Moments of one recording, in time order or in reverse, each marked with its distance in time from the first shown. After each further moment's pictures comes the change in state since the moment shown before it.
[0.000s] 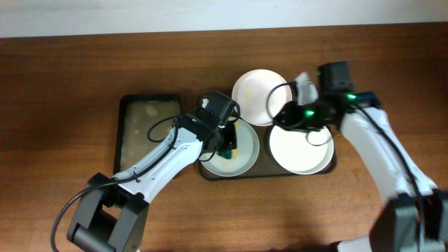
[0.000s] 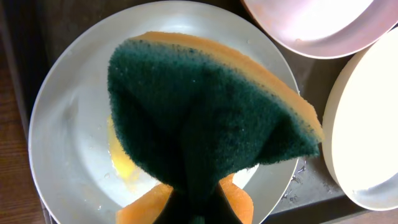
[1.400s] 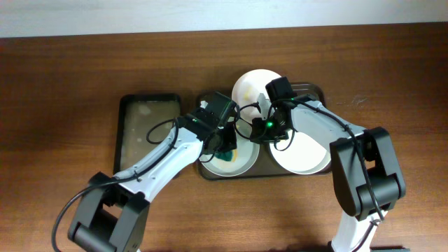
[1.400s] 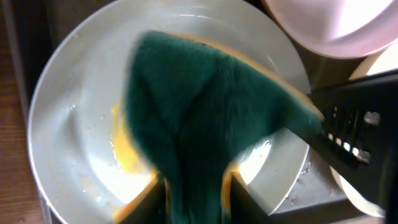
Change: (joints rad) left arm 0.000 0.011 0.000 -0.017 0.000 -0.055; right arm 0.170 0.337 0.001 0.179 0.122 0.013
